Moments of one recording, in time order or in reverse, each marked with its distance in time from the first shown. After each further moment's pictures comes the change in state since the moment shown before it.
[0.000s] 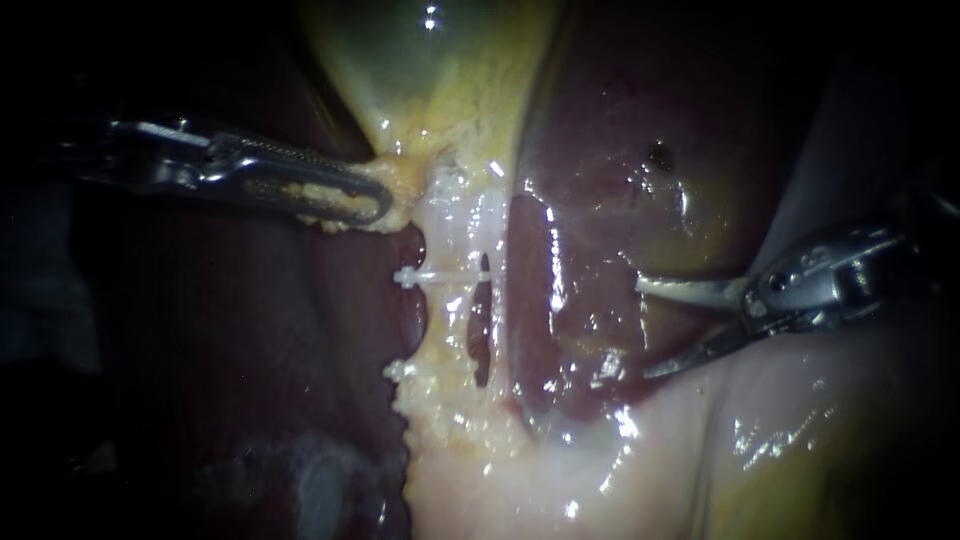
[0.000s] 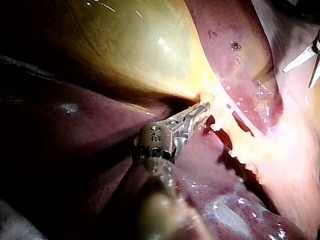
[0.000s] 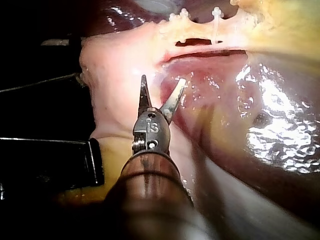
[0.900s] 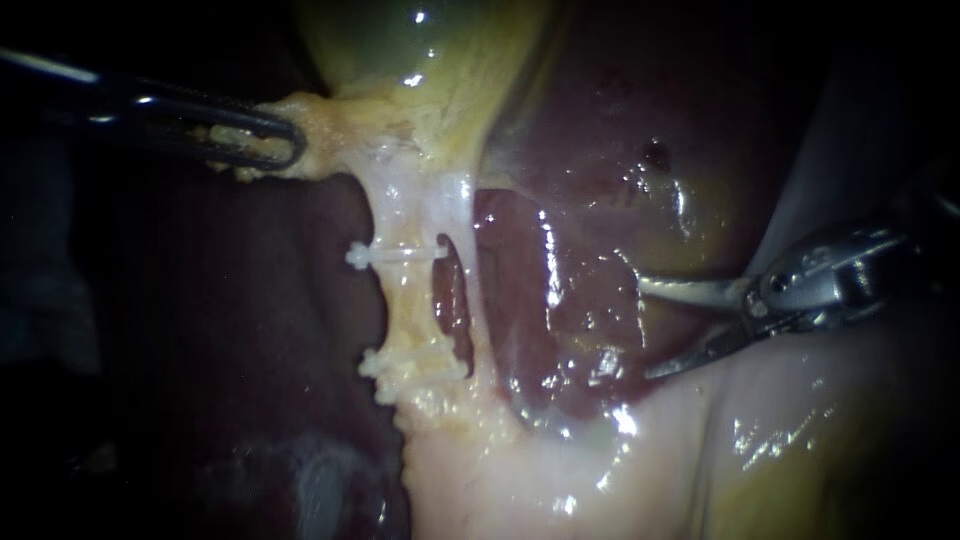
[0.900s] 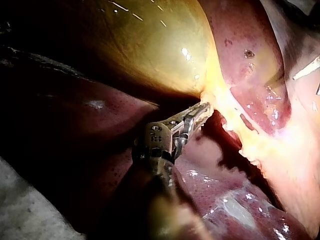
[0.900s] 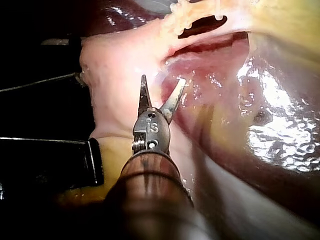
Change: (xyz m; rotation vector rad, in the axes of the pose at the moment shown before) right arm 0.000 0.000 0.000 0.028 0.004 0.000; left arm 0.003 0.000 -0.009 0.030 0.032 -0.024
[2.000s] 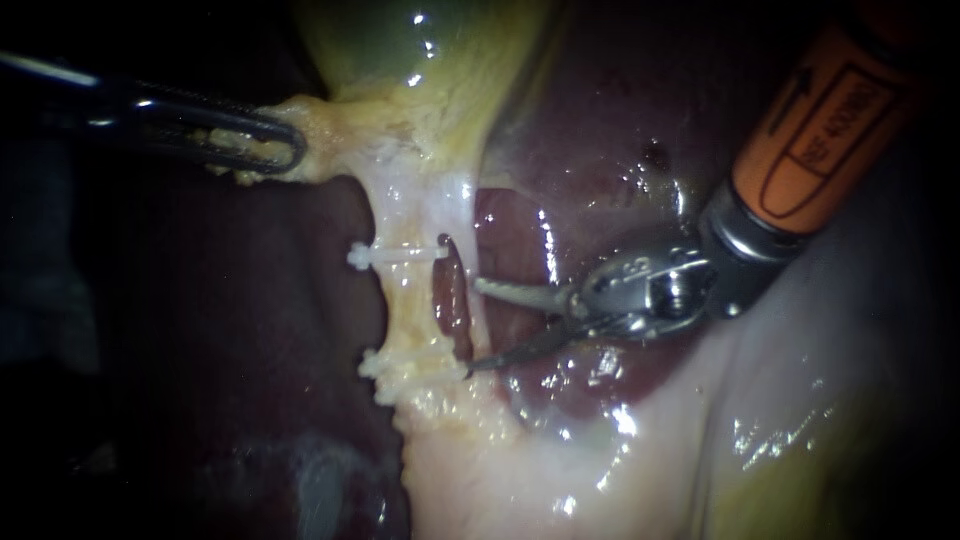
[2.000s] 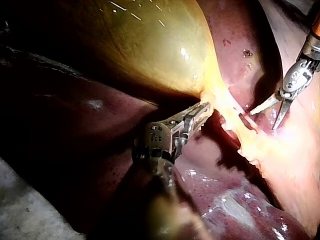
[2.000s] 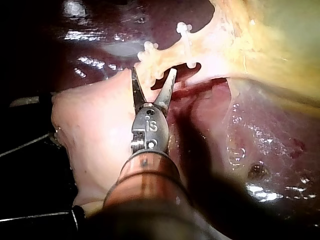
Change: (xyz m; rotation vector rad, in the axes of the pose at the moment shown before) right arm 0.003 0.001 0.015 0.240 0.023 0.114; left arm 0.000 0.000 0.000 0.003 0.002 0.005
